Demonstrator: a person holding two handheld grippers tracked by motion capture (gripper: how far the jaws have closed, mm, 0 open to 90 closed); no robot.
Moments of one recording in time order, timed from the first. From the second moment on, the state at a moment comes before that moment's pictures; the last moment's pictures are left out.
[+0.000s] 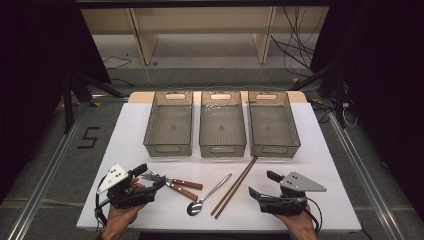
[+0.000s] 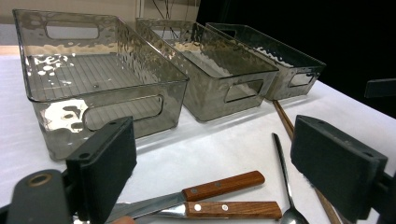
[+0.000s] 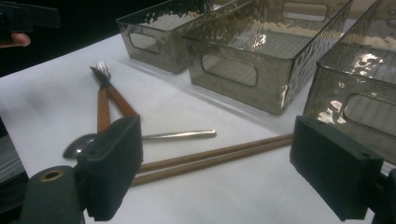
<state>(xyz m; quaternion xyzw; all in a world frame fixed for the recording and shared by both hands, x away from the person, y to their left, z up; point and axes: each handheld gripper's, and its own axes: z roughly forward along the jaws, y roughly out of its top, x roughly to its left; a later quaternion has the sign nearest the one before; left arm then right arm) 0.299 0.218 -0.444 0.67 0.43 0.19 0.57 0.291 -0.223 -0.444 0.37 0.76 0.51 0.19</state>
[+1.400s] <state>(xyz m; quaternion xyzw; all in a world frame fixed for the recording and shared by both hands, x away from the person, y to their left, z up) 0.300 0.220 -0.443 0.67 0.43 0.19 0.57 0.365 -0.151 -0.428 0.04 0.97 0.21 0.08</state>
